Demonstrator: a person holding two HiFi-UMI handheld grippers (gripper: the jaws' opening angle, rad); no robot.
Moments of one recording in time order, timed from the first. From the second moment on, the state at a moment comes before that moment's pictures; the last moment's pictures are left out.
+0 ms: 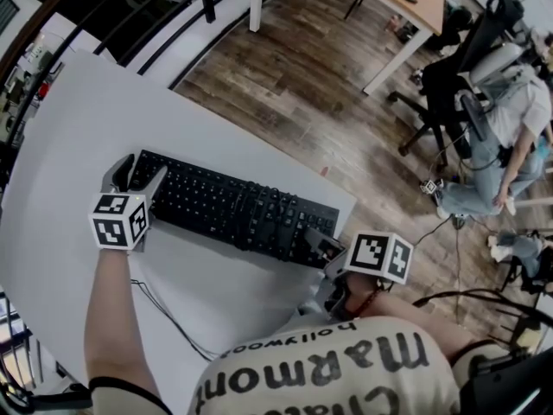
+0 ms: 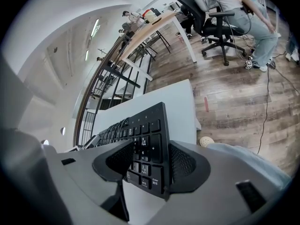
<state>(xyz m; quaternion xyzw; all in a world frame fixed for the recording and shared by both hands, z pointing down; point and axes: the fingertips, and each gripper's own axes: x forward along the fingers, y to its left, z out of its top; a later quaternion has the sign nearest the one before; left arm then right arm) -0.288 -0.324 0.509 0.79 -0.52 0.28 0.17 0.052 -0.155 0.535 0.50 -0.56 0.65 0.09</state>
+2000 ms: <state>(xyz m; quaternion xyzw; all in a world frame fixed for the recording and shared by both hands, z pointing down) -0.168 -0.152 0.450 0.76 -0.57 0.18 0.27 0.043 -0.141 0.546 0.47 -0.60 0.64 0.06</state>
